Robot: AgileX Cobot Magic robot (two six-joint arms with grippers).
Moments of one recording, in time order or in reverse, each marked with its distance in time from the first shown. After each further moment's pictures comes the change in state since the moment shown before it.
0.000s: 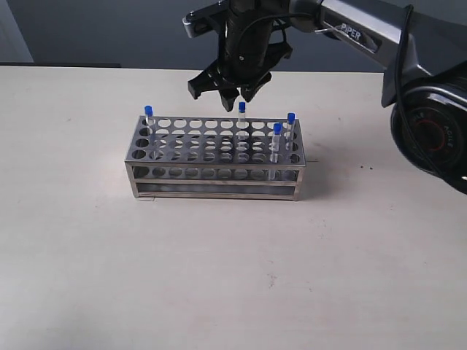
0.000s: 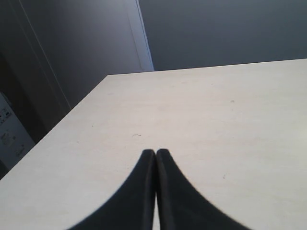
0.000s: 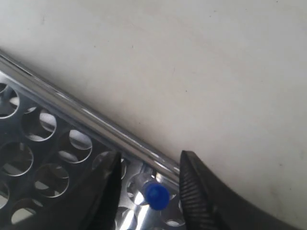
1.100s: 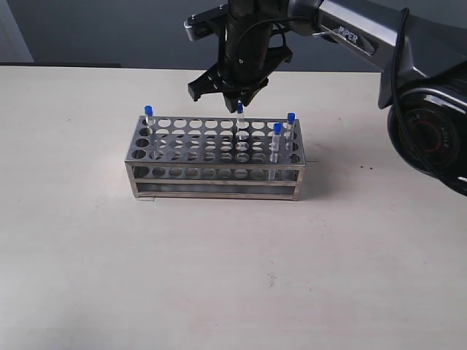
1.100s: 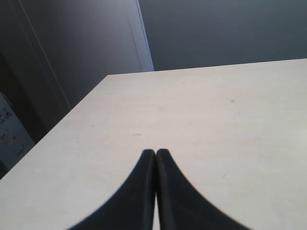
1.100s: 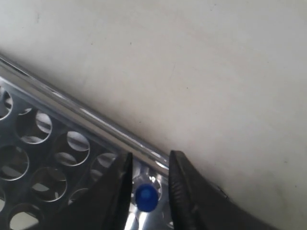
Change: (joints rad) left arm 0.000 0.000 0.000 0.000 0.000 0.000; right arm 0.000 0.009 0.000 0.002 0.000 0.026
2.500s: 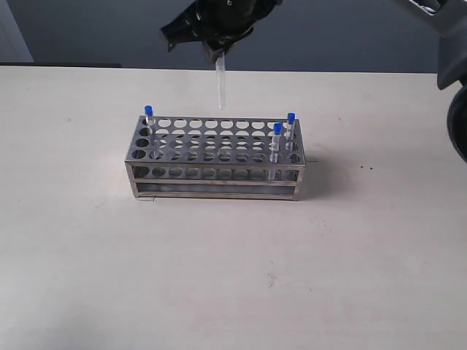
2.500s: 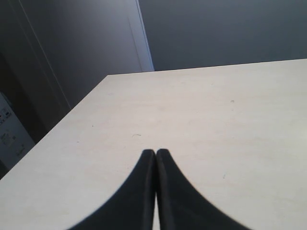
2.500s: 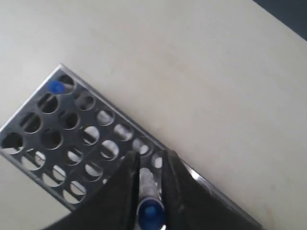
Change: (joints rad) left arm 0.000 0.000 0.000 0.000 0.000 0.000; right arm 0.079 -0.184 0.000 0.012 -0.010 -0.048
